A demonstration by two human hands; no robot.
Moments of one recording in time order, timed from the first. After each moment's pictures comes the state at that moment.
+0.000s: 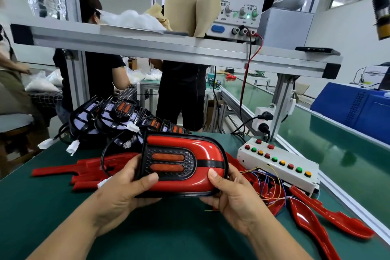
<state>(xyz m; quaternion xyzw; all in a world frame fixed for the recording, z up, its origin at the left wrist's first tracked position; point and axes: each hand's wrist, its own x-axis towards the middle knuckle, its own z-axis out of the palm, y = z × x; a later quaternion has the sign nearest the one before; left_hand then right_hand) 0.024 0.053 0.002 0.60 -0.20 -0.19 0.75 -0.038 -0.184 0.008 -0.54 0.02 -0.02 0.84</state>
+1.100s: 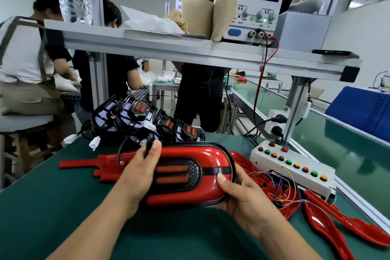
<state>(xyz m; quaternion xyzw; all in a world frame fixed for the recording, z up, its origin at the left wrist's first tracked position) 0.022 0.042 0.013 0.66 -0.11 -0.03 0.74 -0.038 -0.178 -0.001 -0.57 -0.04 0.01 0.82</state>
